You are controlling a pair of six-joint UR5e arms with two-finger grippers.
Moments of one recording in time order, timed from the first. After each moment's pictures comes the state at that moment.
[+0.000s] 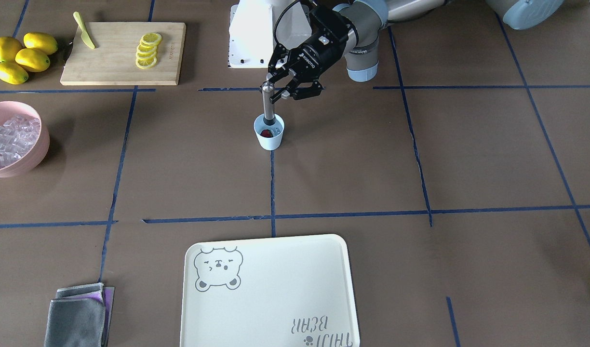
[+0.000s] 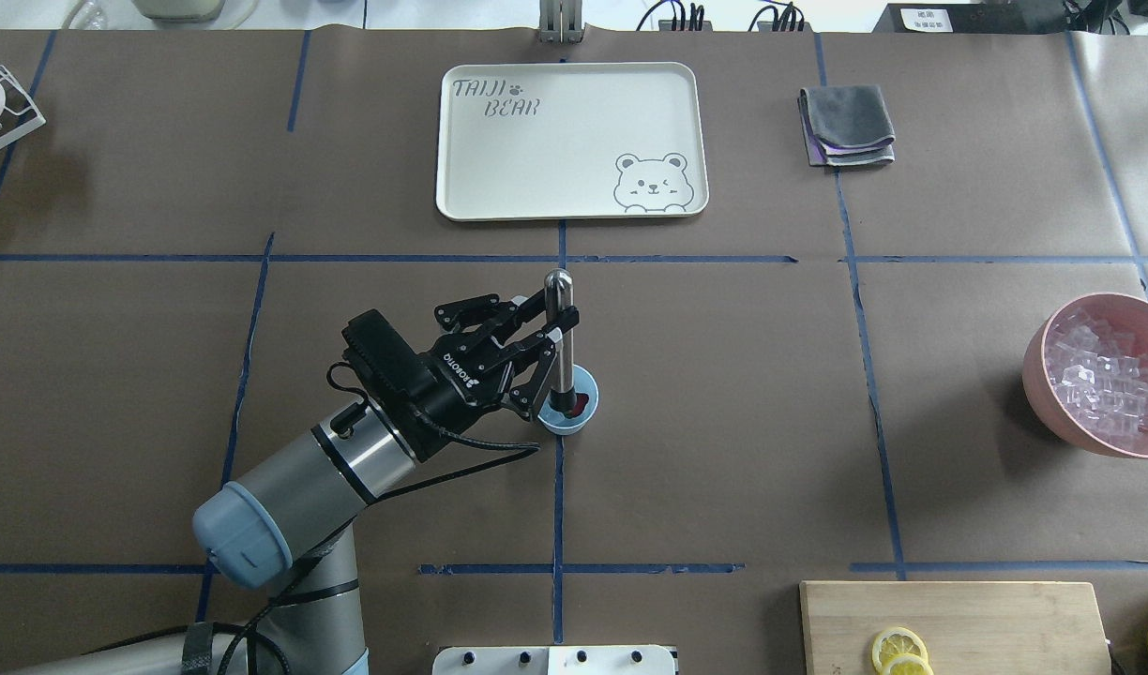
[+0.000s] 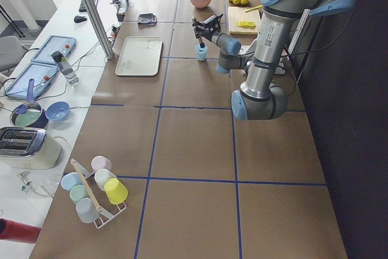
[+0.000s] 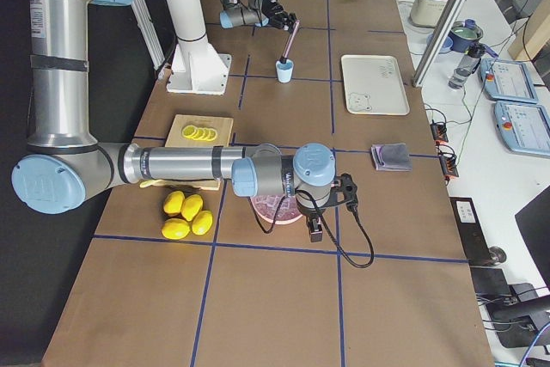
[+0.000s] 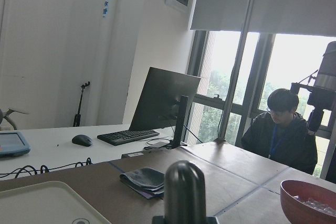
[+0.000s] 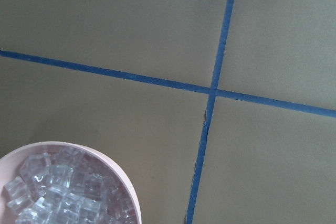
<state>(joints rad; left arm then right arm) -0.26 -2.10 -1.54 -3.22 -1.06 -0.43 1.57 -1.63 1.68 -1.51 2.41 -0.09</state>
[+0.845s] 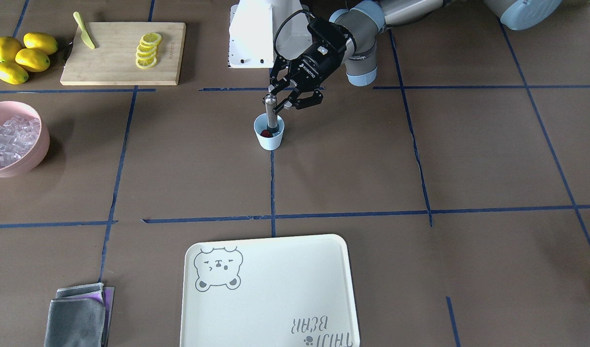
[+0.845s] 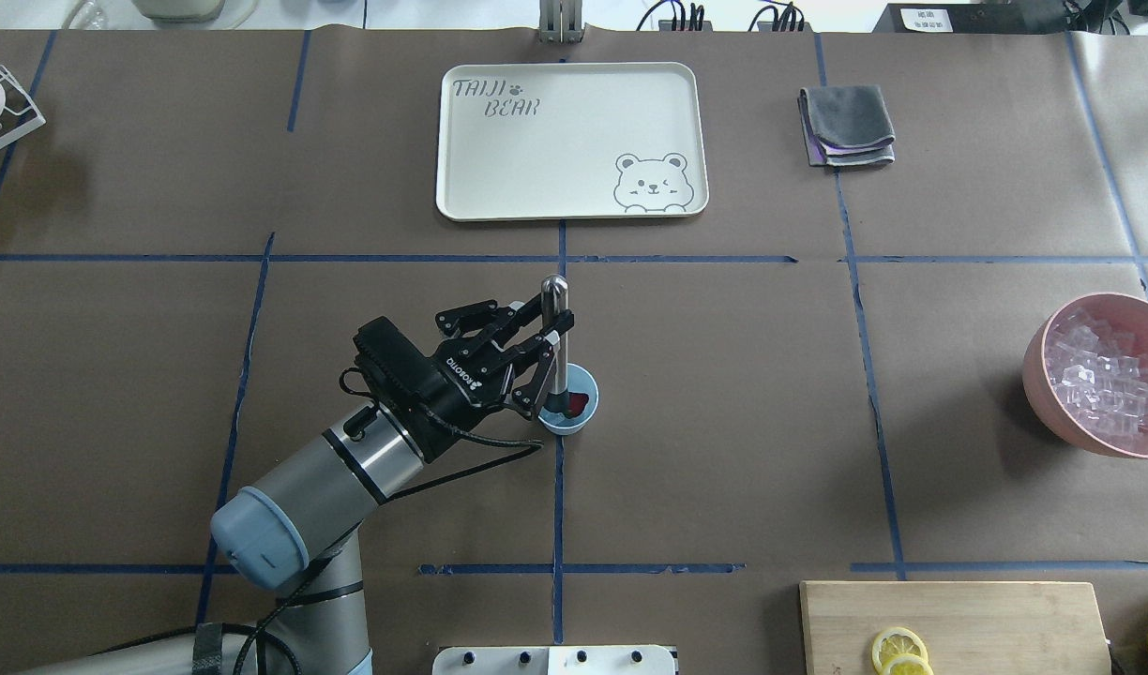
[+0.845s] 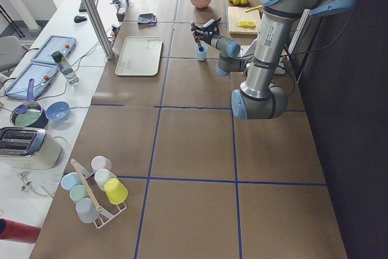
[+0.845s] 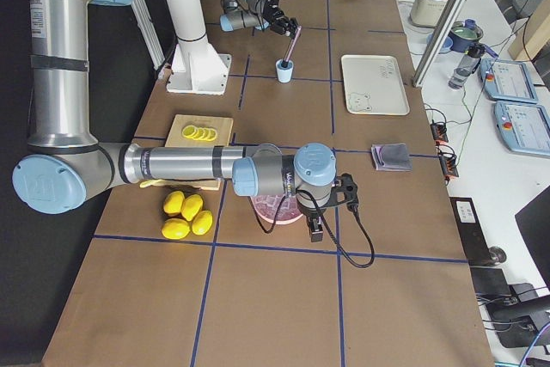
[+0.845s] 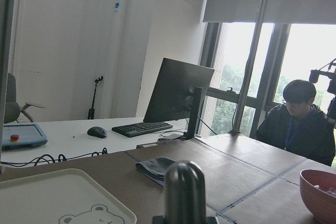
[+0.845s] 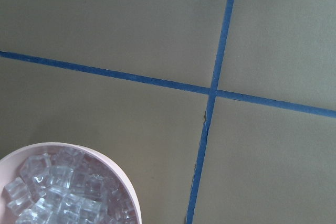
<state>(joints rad) -0.25 -2.10 -1.49 -3.22 -1.03 -0.44 1.57 -1.62 1.68 -1.51 2.41 -0.09</state>
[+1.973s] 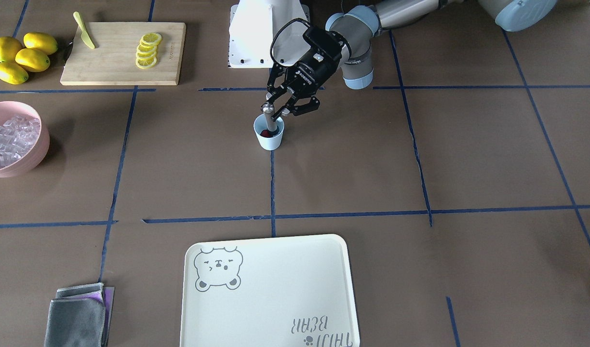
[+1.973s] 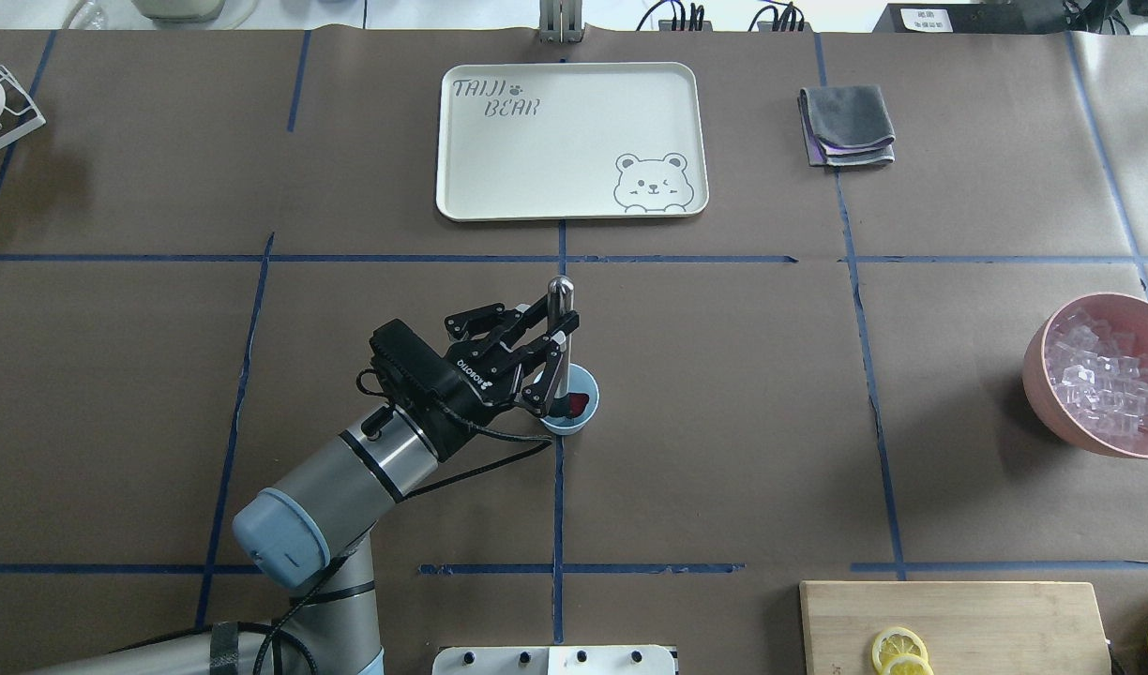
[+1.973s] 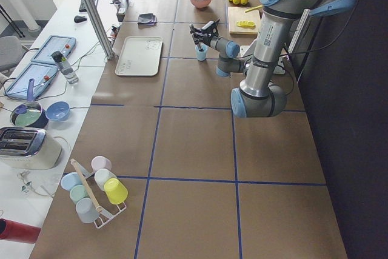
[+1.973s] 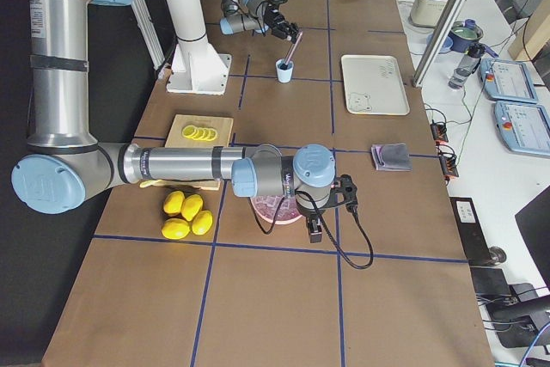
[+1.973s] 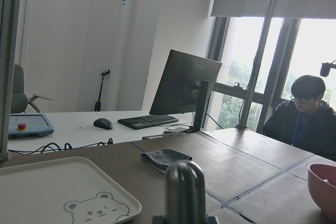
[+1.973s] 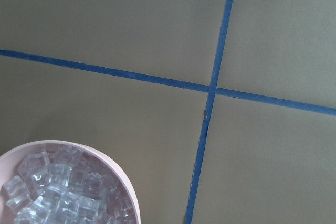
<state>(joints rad) -0.24 -2.13 -1.45 -3.22 -1.00 -0.47 1.57 -1.63 1.68 -1.51 2.42 -0.09</state>
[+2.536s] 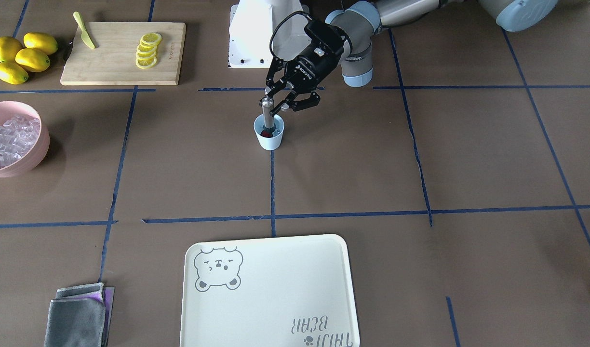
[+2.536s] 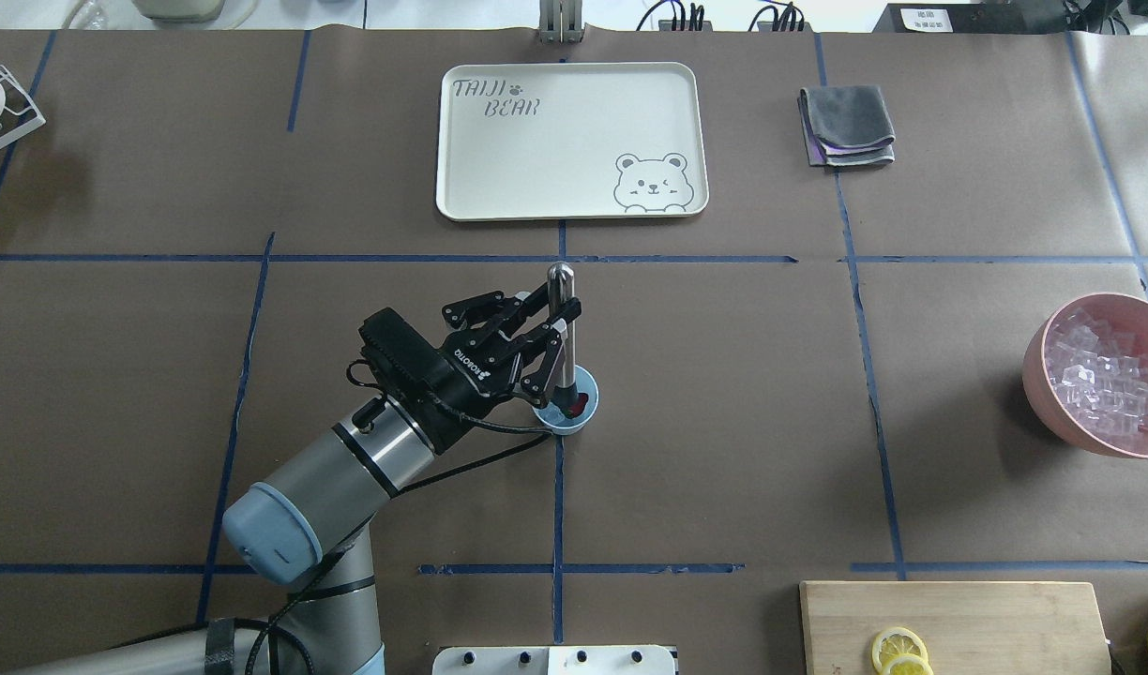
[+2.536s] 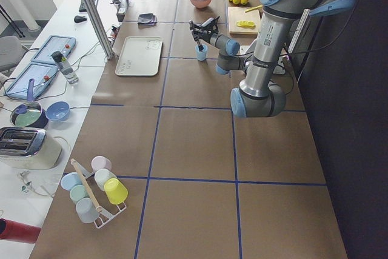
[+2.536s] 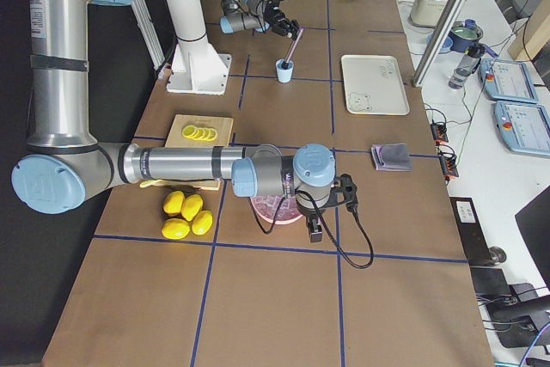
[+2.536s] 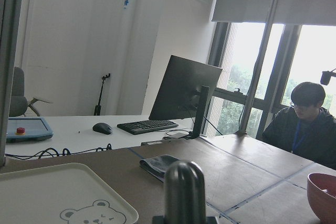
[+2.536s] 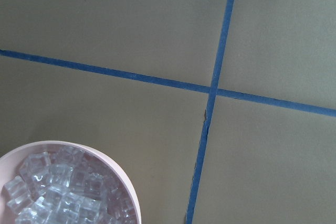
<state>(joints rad) -0.26 -2.13 -1.50 -3.22 -1.01 -0.47 1.57 -1.63 1.68 -1.51 2.42 -0.09</state>
